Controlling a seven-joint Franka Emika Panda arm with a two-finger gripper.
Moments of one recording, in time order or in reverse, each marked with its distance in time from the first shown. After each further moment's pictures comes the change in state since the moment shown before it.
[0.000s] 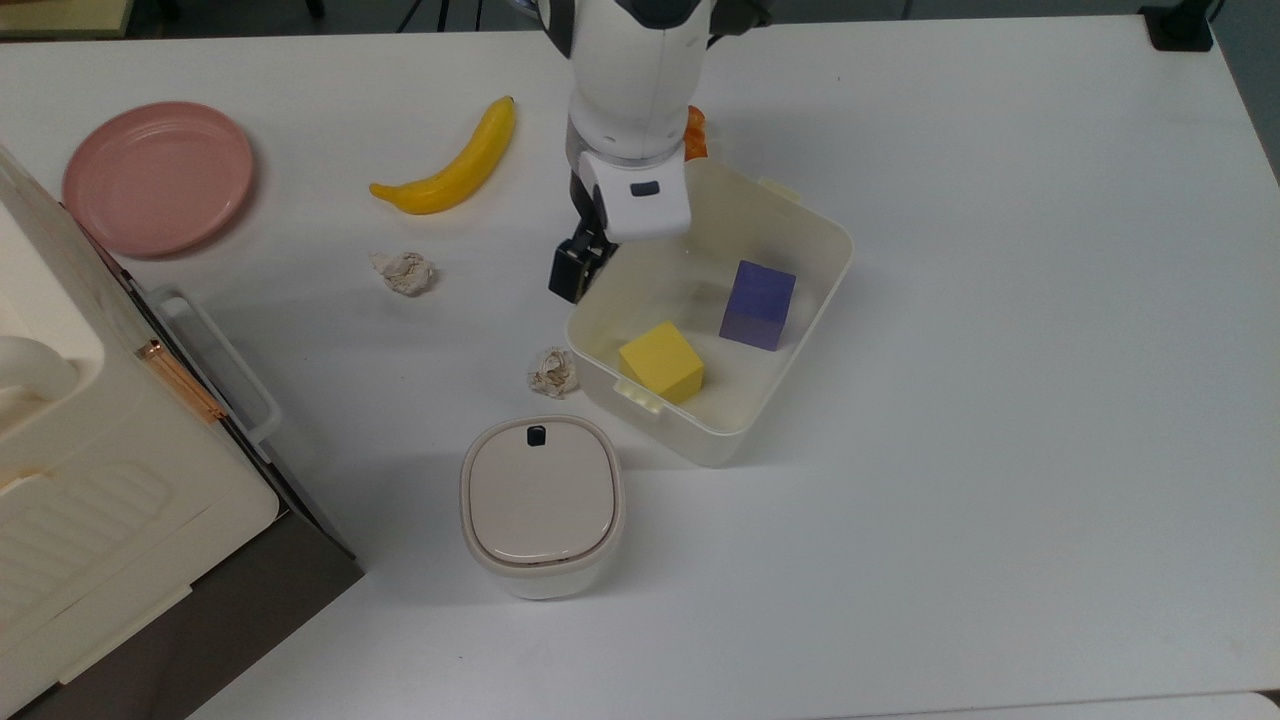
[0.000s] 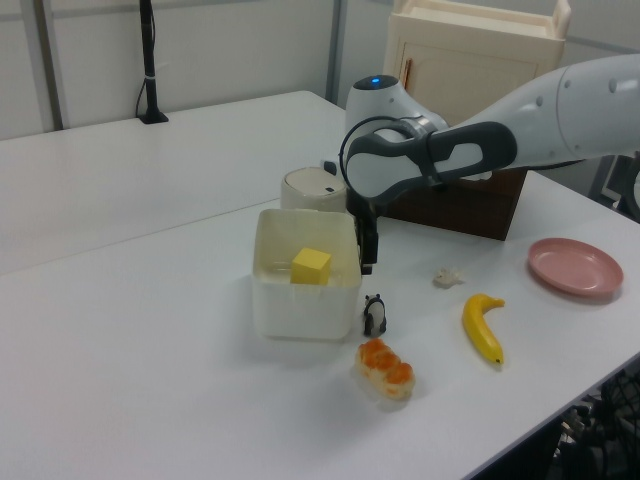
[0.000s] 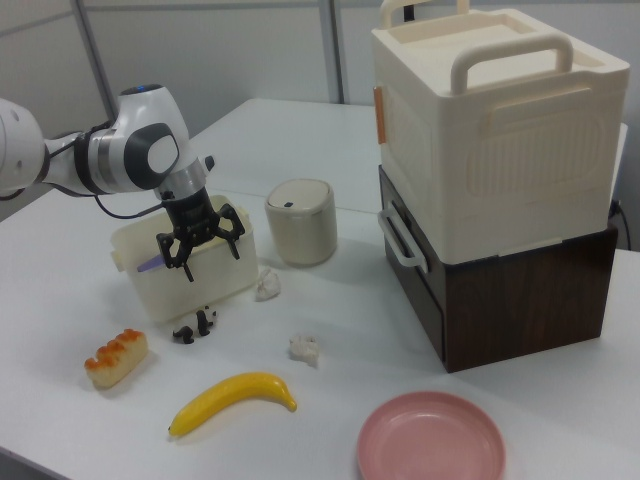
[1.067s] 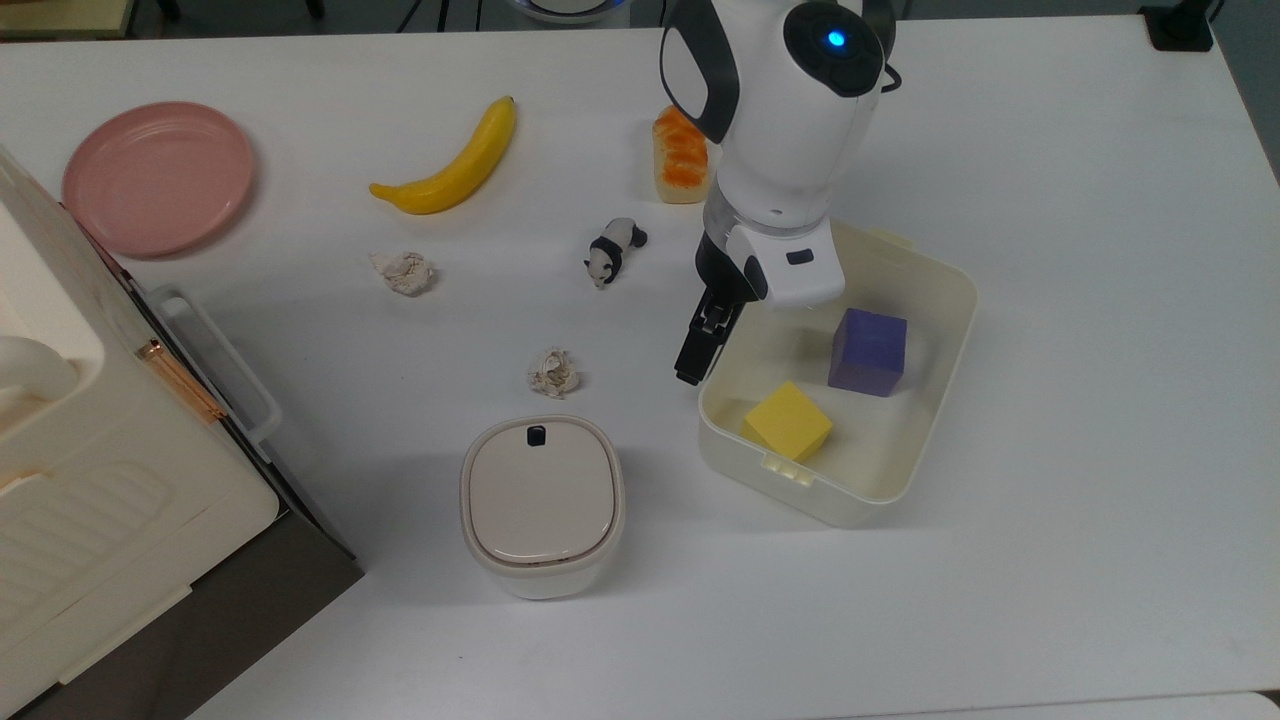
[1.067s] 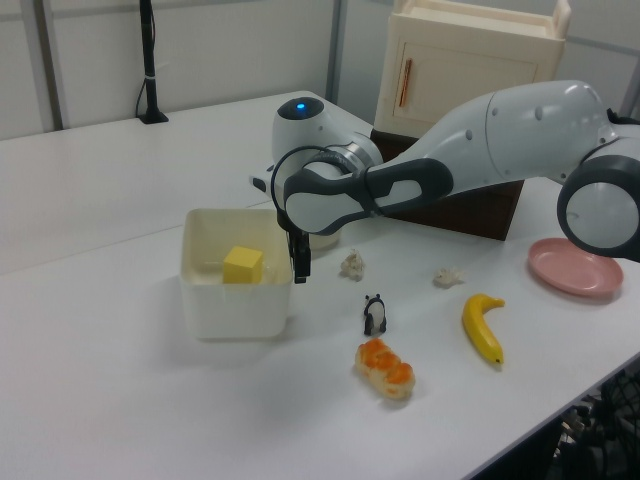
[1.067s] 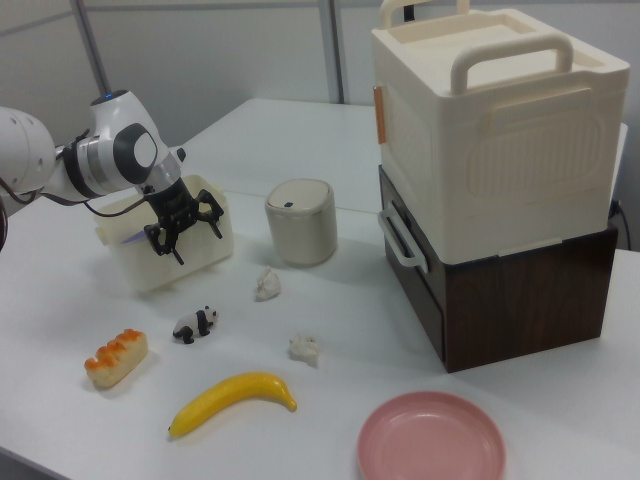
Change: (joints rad) arm 0.108 0.220 0.043 0.233 -0.130 0.060 0.118
